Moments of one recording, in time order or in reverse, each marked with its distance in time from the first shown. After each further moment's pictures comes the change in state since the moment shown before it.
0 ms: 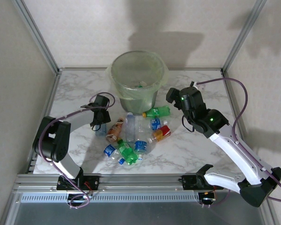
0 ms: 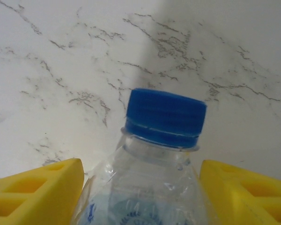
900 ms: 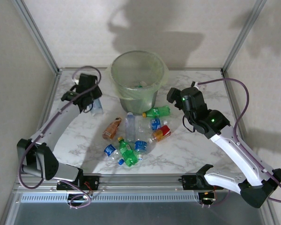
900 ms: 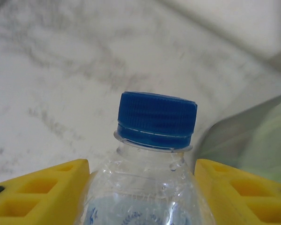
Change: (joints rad) left arm 0.045 -0.249 0.394 -0.190 -0.104 -0.071; right arm 0.000 -0.013 0.000 0.000 0.003 0.000
